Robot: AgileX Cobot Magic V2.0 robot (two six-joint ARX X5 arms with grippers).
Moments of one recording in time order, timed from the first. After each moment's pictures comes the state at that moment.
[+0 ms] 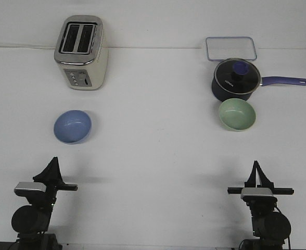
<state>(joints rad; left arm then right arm) 0.01 0.01 0.03 0.15 0.03 -0.02 0.03 0.00 0.01 0.06 0.07 -0.27</state>
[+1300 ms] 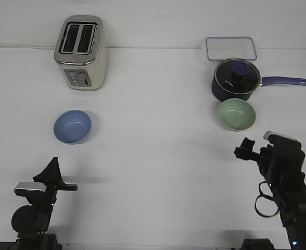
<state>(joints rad) 0.01 0.01 0.03 0.15 0.03 -0.02 0.02 0.87 0.88 -0.59 0.05 0.35</state>
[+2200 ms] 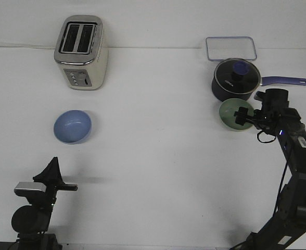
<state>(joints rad) 0.01 0.01 0.03 0.15 0.03 -0.02 -0.17 1.79 1.38 -0.66 -0.10 0.21</state>
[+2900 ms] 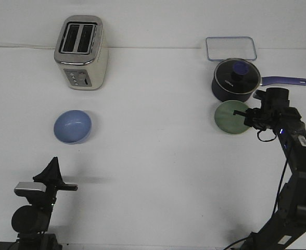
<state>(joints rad) 0.01 0.01 0.03 0.15 0.03 -0.02 -0.19 1.78 1.40 -0.67 -0.18 0.18</state>
